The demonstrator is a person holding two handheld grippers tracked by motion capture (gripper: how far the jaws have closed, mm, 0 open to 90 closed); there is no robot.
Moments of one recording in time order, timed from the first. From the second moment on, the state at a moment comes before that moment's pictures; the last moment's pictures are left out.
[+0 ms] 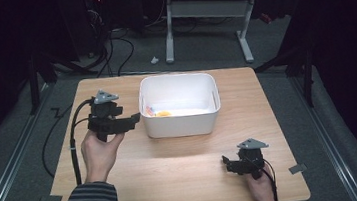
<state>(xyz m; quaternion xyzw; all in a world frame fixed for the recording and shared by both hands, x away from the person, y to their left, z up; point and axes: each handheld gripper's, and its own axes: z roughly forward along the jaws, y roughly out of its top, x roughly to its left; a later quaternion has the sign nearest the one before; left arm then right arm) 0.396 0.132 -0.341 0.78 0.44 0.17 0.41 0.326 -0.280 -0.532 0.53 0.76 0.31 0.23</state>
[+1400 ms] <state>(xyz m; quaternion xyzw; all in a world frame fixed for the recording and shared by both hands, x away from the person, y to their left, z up) 0.359 0.177 -0.391 0.75 0.49 0.16 0.42 0.325 -0.279 -0.532 0.52 0.76 0.31 0.23</state>
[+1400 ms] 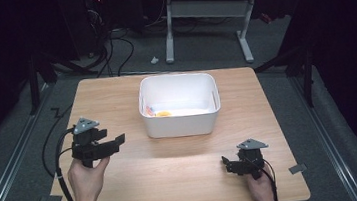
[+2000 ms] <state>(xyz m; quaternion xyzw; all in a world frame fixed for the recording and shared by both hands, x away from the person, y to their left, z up) 0.353 0.182 -0.428 0.75 0.51 0.15 0.40 0.325 -0.279 -0.532 0.52 0.76 0.31 0.23</state>
